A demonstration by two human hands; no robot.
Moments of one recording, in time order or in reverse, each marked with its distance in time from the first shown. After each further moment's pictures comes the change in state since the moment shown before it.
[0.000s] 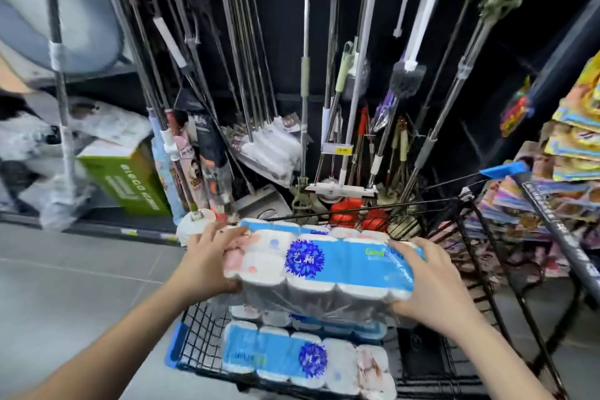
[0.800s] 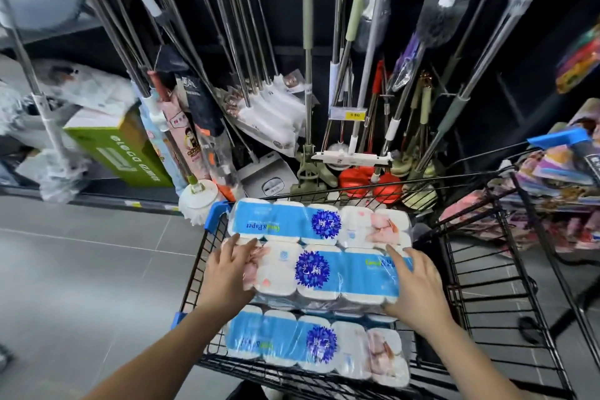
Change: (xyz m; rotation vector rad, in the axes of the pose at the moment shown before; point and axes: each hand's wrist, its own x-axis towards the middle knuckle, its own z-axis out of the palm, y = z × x) left_hand 0.031 -0.021 0.118 0.088 0.012 -0.112; right_hand 0.045 0.018 0.129 -0.063 -0.142 0.076
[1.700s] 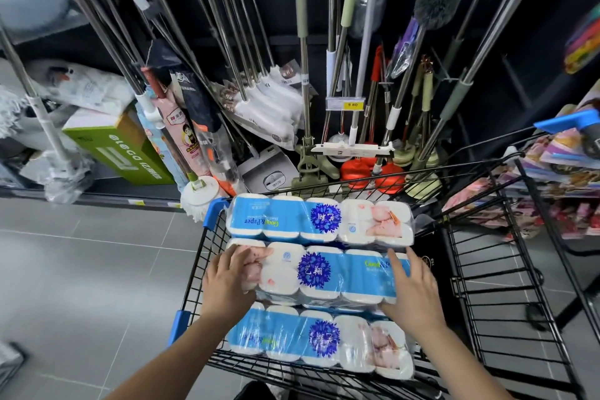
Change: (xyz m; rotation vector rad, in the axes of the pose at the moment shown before) left_hand -0.005 -0.007 0.032 -0.066 0.013 -0.136; right_hand 0.000 0.003 0.043 0.090 -0.075 0.088
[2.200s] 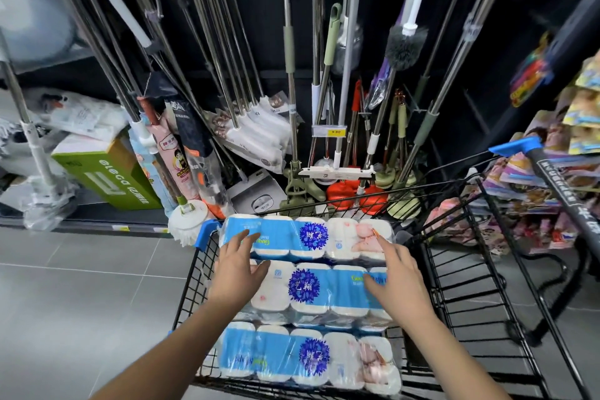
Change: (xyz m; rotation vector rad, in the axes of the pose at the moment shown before) left_hand 0.019 0.063 -0.053 -0.148 0.106 0.155; right_hand -0.009 -0.025 -0.069 0.302 0.203 -0.038
